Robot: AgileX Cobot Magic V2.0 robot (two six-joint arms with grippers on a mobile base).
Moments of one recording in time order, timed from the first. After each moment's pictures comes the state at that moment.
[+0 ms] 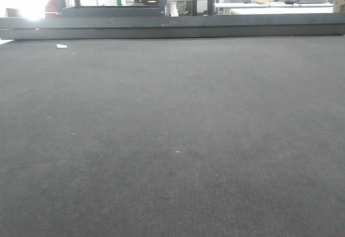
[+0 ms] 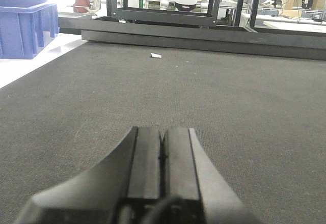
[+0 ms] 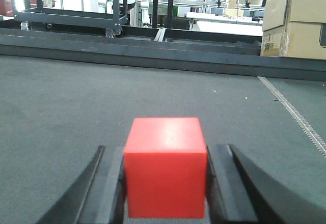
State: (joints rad) left arm -0.01 -0.01 0.03 0.00 0.01 -0.04; right arm 0.00 0.20 -0.33 -0.02 0.21 0.01
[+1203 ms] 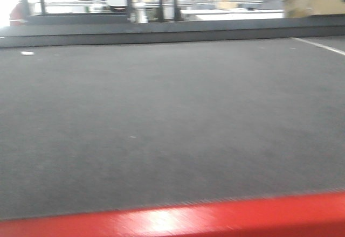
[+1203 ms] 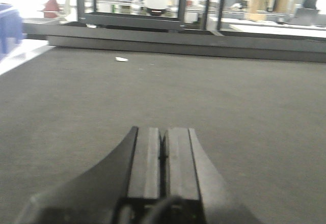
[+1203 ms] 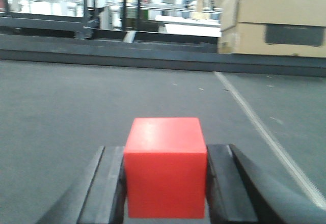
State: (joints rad) left arm -0.01 -0.01 0.03 0.00 0.01 -0.04; right arm 0.00 0.20 -0.33 -0.02 0.21 0.01
